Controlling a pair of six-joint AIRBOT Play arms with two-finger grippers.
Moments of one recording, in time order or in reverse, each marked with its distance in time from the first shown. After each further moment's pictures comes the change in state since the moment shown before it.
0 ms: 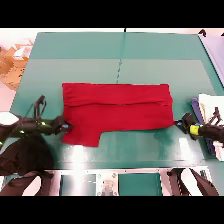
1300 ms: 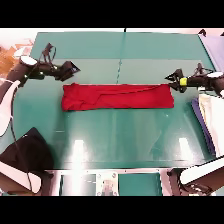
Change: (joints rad) left arm -0.073 -0.903 1.017 -0.095 0.248 0.090; right arm 0.261 -1.004 1.003 0.190 -0.092 -0.006
